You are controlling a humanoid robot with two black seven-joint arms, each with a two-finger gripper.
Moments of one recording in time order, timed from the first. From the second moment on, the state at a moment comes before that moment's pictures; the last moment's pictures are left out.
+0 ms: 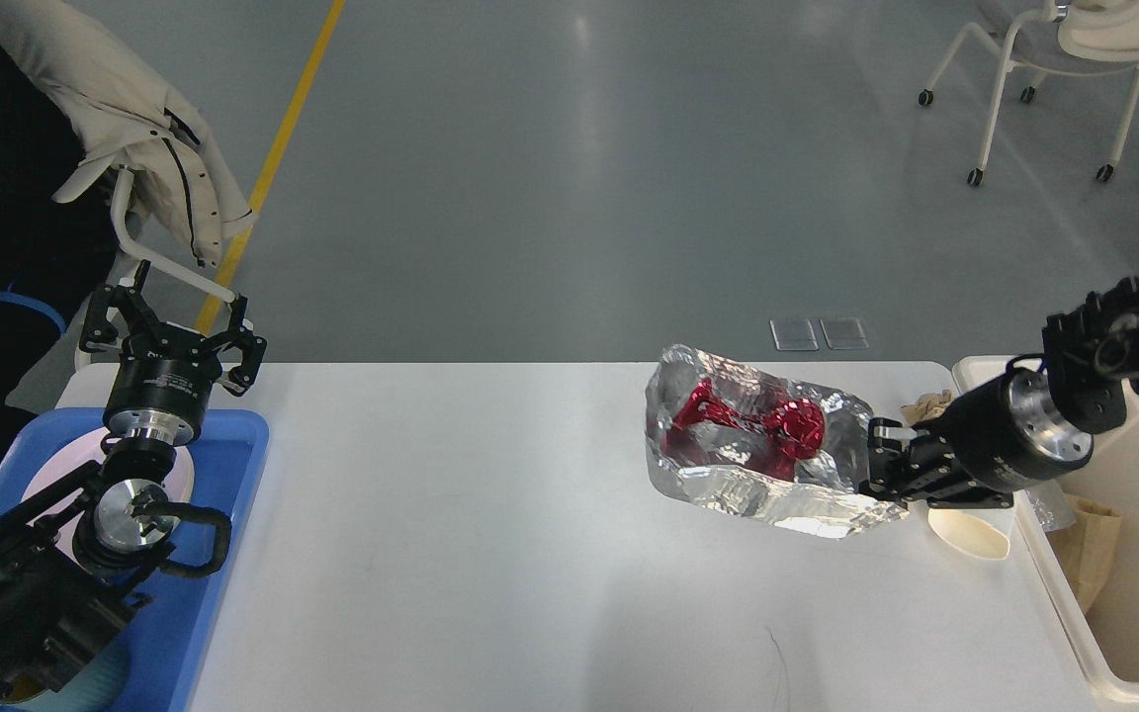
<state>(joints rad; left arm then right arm) -0.58 0.37 -0.70 -0.70 -0.35 -0.37 -0.54 2.05 -0.53 -1.28 1.62 -0.09 0.45 0.12</state>
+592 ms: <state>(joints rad) -0.58 0.37 -0.70 -0.70 -0.35 -0.37 -0.54 2.12 -0.55 -1.29 1.50 -0.10 0.59 0.11</state>
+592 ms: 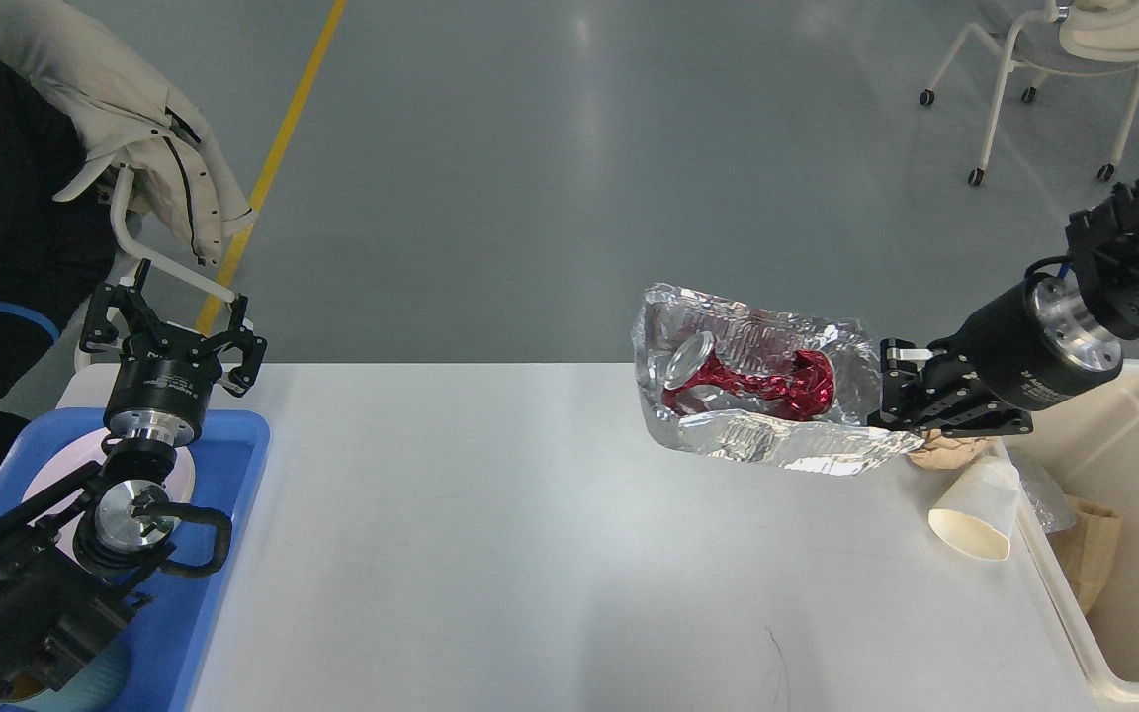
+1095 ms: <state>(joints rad) -0.58 0.37 -0.70 -0.70 -0.35 -0.37 -0.54 1.40 -0.65 -1.27 0.76 -0.04 0.31 0.10</state>
